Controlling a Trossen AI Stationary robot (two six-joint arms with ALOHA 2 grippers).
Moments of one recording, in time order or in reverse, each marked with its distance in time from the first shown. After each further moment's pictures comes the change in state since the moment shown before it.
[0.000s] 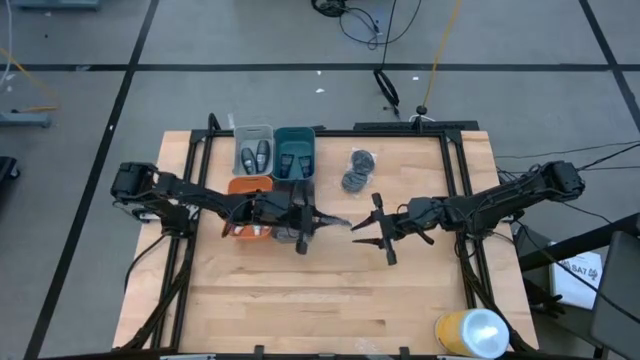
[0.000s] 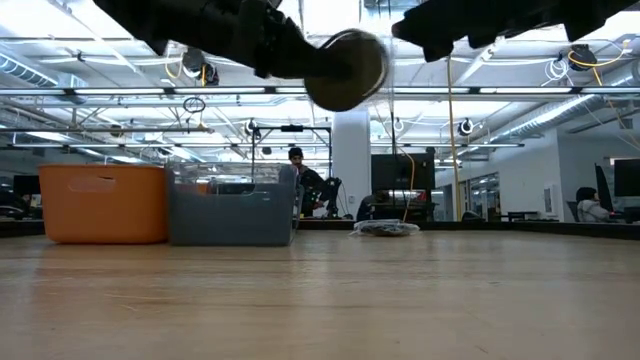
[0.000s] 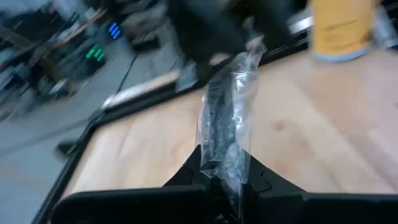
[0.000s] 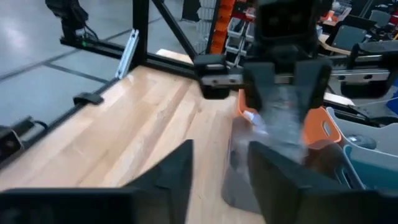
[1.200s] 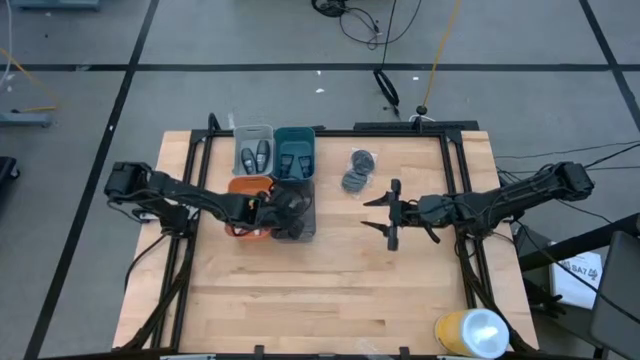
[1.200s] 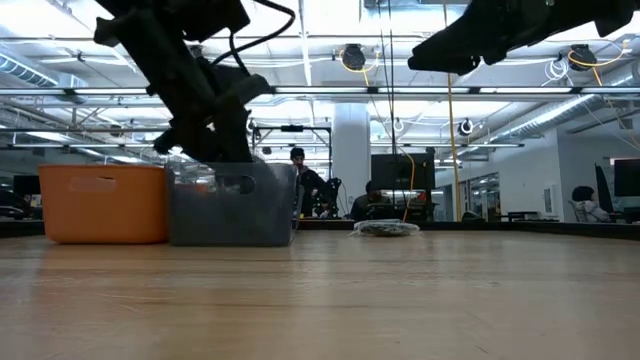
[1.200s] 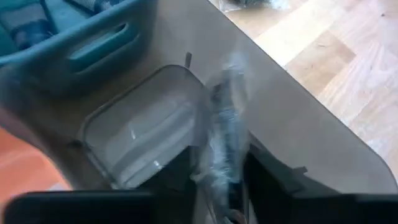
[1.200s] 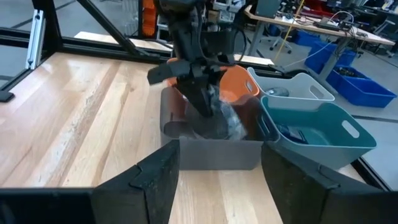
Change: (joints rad) left arm -0.021 -0.053 -0.001 -0.768 -0.367 -1.217; right arm -0.002 -0.147 -0.046 -0.162 0.310 0.097
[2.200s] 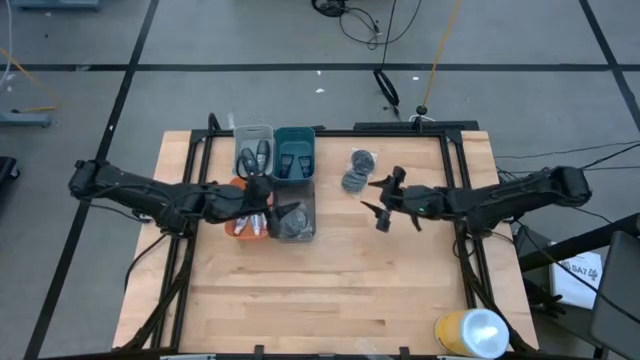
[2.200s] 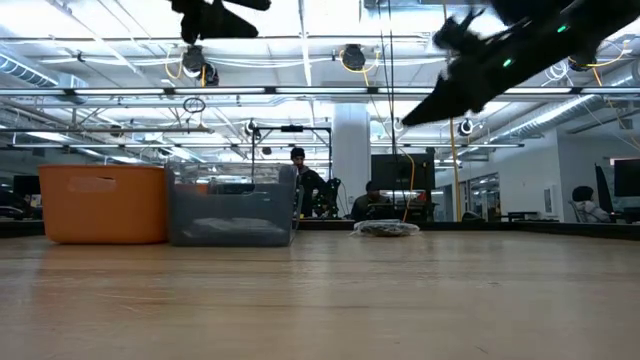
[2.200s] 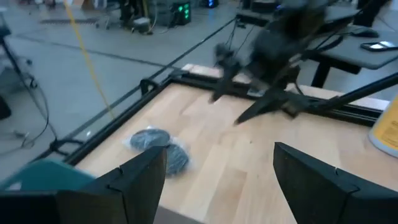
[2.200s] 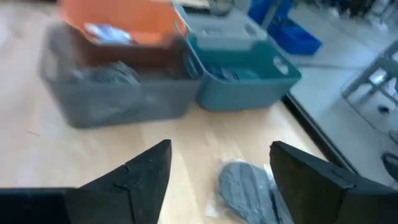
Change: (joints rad) left arm -0.084 -0.388 0.001 0.288 -0.088 0.662; right arm -0.176 0.088 -0.035 -0.033 0.099 0.008
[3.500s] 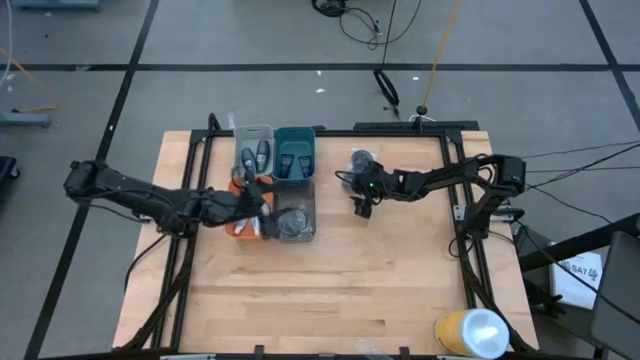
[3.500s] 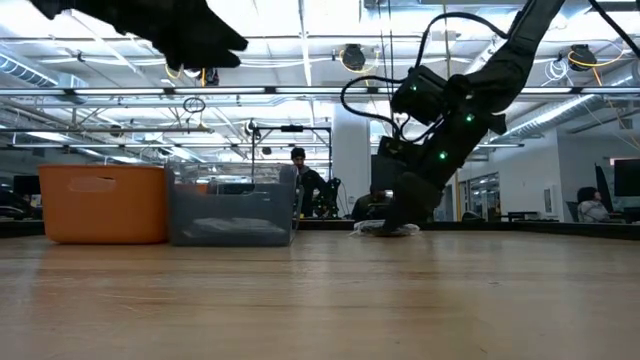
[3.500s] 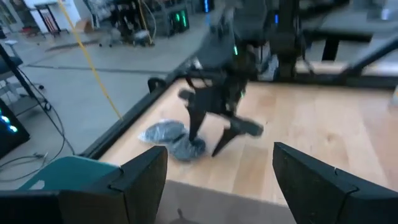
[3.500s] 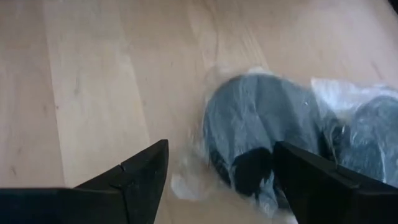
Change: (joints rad) left arm 0.000 -0.091 -0.239 0.181 0.001 0.161; right arm -0.321 0.567 0.182 -0.008 -0.287 -0.039
